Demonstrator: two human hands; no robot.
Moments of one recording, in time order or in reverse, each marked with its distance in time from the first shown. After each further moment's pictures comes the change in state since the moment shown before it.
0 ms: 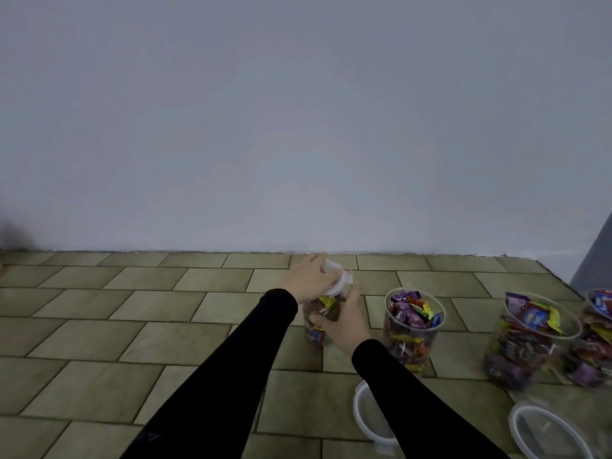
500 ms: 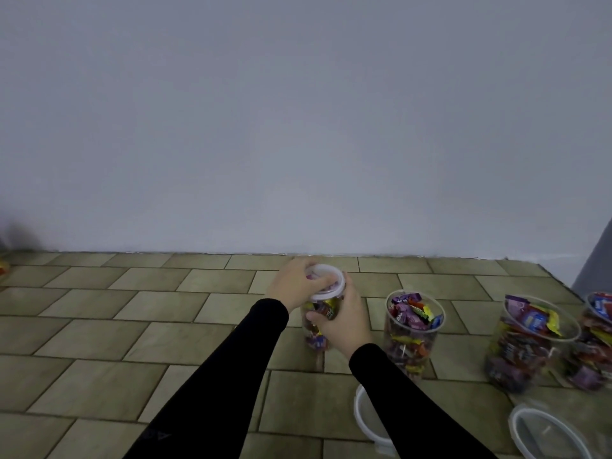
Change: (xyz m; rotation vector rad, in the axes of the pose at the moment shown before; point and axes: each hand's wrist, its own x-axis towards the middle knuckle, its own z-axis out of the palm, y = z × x) left_hand -0.023 -0.014 -0.005 -0.242 0.198 -0.037; right_hand -0.008 -0.017 0.005 -0.105 0.122 -0.117
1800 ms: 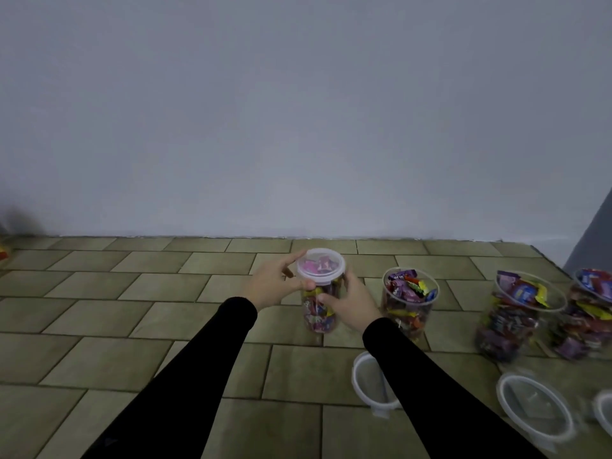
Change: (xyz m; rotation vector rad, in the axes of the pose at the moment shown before) left_hand -0.019 -0.050 -0.022 -0.008 -0.091 0.084; right_hand -0.008 -0.006 -0.020 0.010 -0.170 0.095
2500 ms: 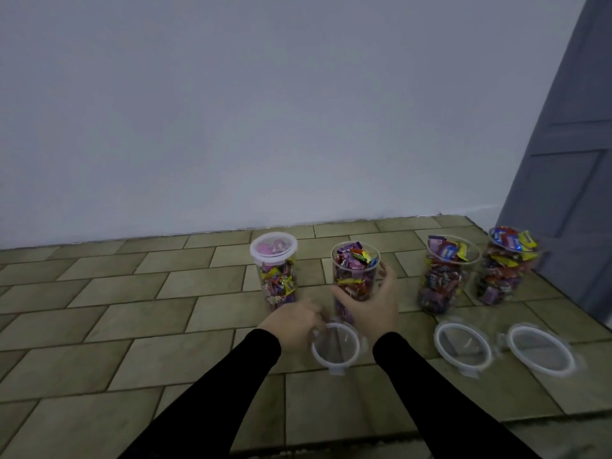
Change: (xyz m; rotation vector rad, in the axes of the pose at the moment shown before) left_hand -0.050 0.030 0.118 0.724 -0.397 0.637; right_hand -0.078 0.063 -0.064 -0.042 0.628 0.043
